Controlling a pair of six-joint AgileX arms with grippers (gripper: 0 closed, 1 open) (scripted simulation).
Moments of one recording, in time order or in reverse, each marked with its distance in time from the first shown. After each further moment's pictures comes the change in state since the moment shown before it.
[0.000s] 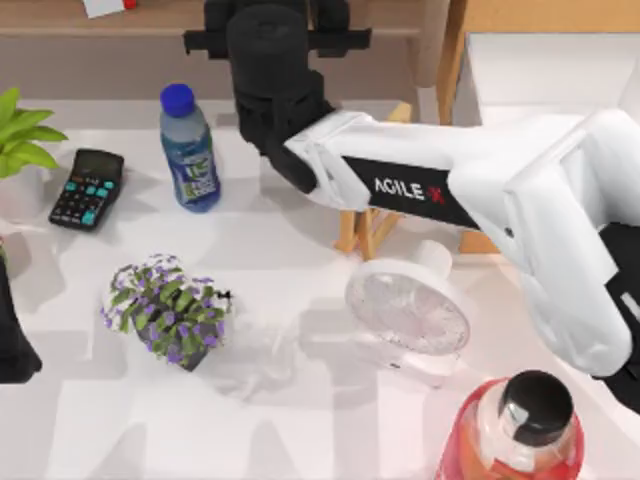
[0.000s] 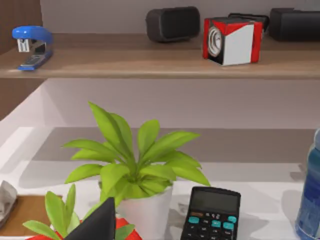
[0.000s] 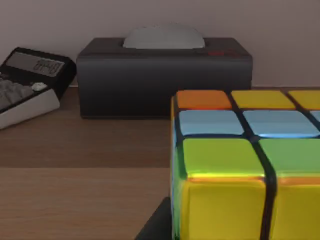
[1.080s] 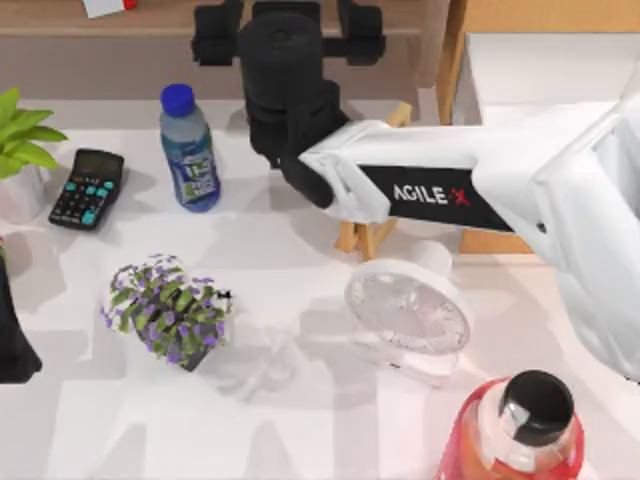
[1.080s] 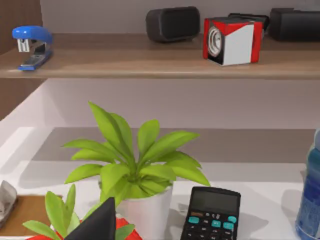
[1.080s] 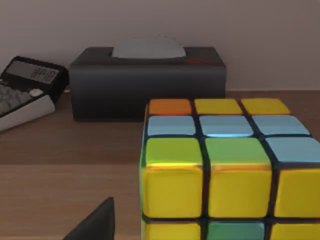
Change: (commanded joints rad) left arm 0.000 0.000 0.000 0.000 0.000 0.000; right arm 0.015 -0.129 -0.205 0.073 0.014 0.007
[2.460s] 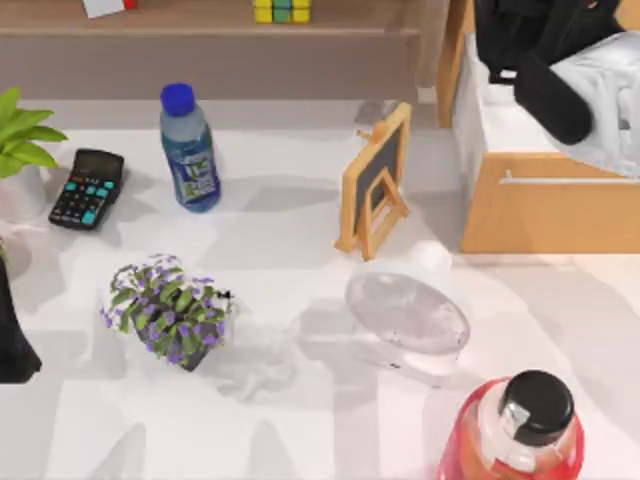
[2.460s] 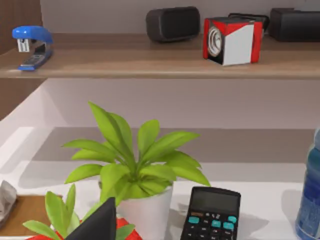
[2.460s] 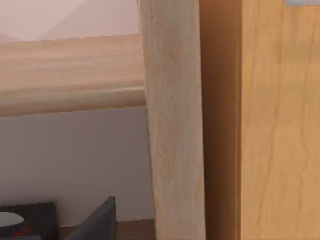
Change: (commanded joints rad) left arm 0.000 0.000 0.000 0.000 0.000 0.000; right arm -0.157 -0.705 -0.543 -0.058 -0.102 0.003
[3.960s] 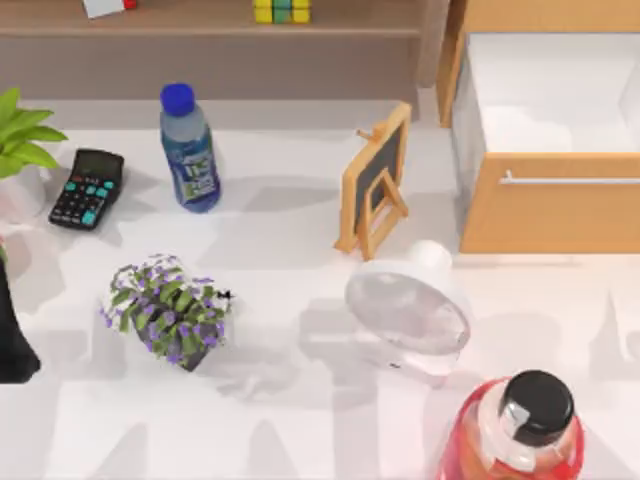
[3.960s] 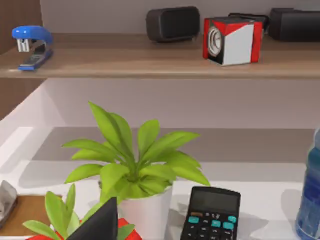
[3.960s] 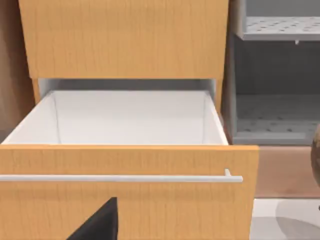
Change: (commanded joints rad) left arm 0.000 0.000 0.000 0.000 0.000 0.000; right arm -0.568 -1.785 -1.302 -0.577 -0.662 -0.021
